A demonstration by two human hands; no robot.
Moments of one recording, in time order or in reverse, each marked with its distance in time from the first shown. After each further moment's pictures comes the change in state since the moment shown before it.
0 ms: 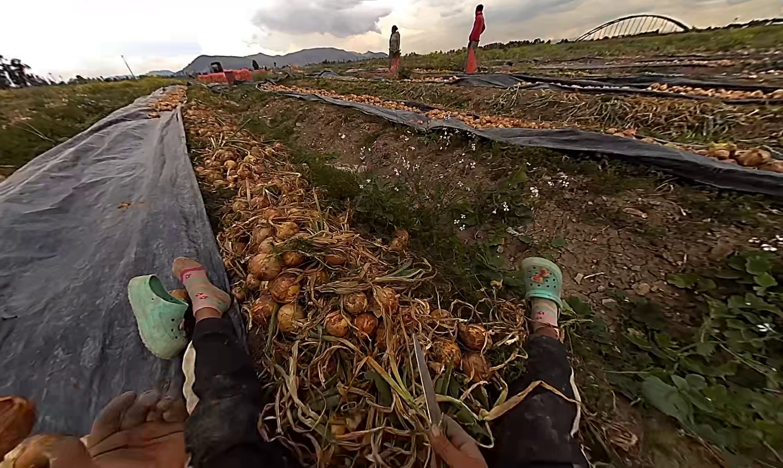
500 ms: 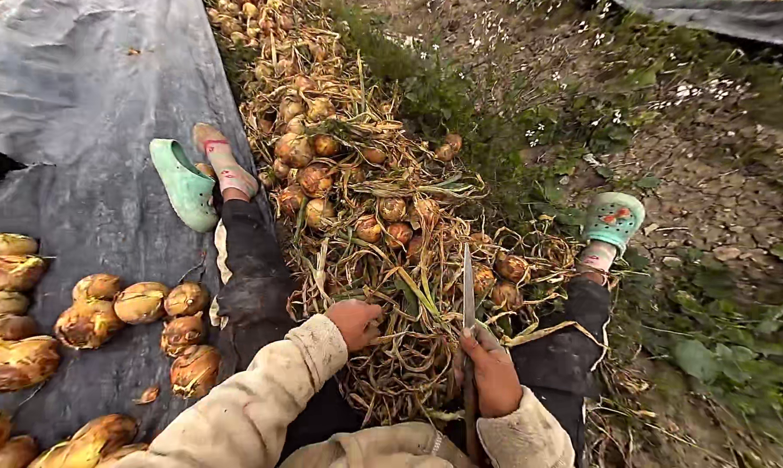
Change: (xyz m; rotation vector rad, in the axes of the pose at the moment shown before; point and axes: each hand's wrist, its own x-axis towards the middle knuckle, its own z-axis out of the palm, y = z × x) left_hand -0.065 -0.131 0.030 1.732 -1.553 -0.477; right_hand 0.018 -0.006 0.000 -0.038 0.089 0.027
